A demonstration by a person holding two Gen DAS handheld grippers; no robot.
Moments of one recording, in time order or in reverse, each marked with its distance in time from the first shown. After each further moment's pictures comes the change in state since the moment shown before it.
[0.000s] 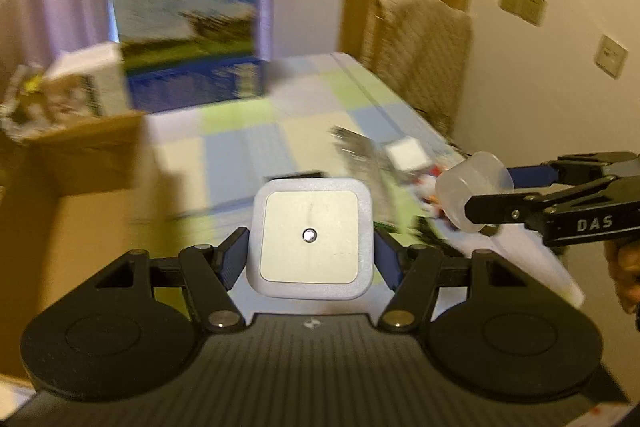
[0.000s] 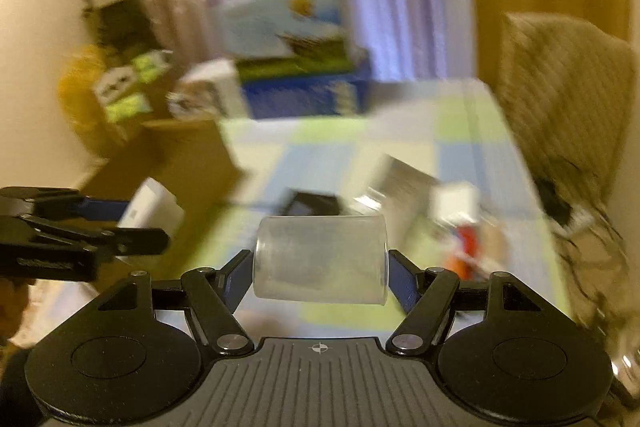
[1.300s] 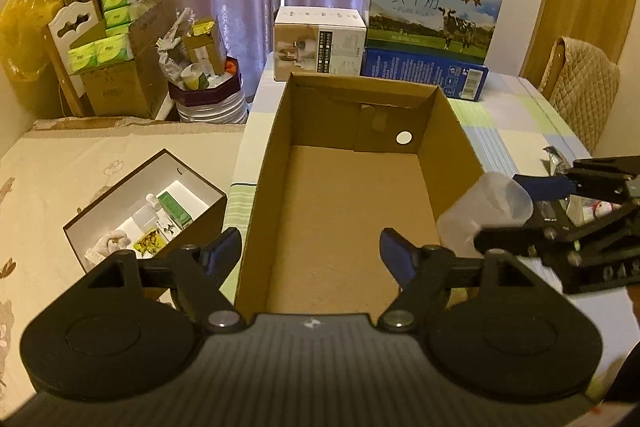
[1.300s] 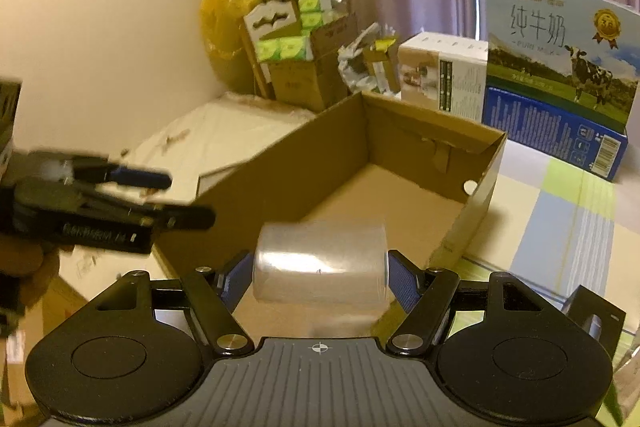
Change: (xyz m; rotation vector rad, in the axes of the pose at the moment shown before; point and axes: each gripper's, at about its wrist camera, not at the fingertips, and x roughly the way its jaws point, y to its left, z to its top) left arm -0.067 0.227 -0.060 -0.252 0.015 0.298; right arm 0.168 0.225 0.028 -0.278 0.104 0.320
